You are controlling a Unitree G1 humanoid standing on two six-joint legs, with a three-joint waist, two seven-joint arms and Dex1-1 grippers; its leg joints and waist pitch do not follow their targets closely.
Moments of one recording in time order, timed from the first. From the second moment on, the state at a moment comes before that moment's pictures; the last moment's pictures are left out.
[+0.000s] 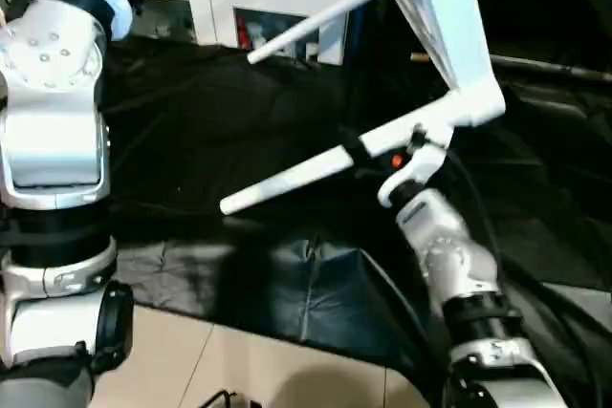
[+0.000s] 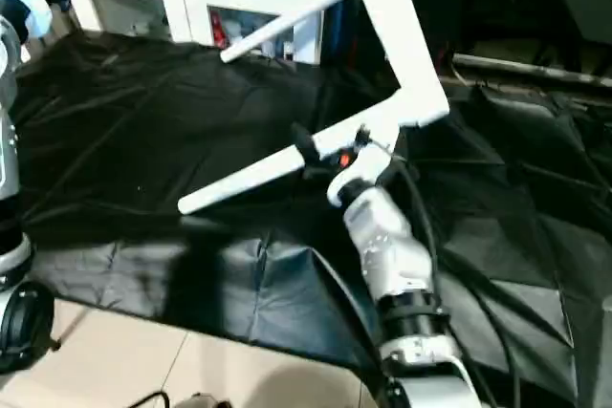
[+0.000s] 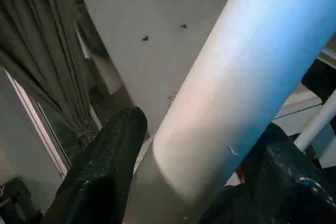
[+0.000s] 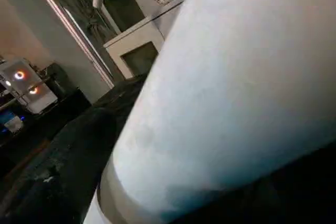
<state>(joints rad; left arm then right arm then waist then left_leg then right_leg) -0.87 0.41 0.16 -0.15 0.27 0.60 -0.28 -0.55 0.01 -0.10 0.48 0.53 0.15 0.32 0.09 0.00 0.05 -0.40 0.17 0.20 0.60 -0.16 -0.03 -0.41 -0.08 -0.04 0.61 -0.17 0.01</state>
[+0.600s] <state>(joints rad) -0.87 0.41 0.18 -0.15 0.24 0.60 -0.27 -0.51 0.00 -0.20 0.36 0.65 0.18 0.43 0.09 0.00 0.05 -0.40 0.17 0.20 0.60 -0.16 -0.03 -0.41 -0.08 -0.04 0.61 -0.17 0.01</state>
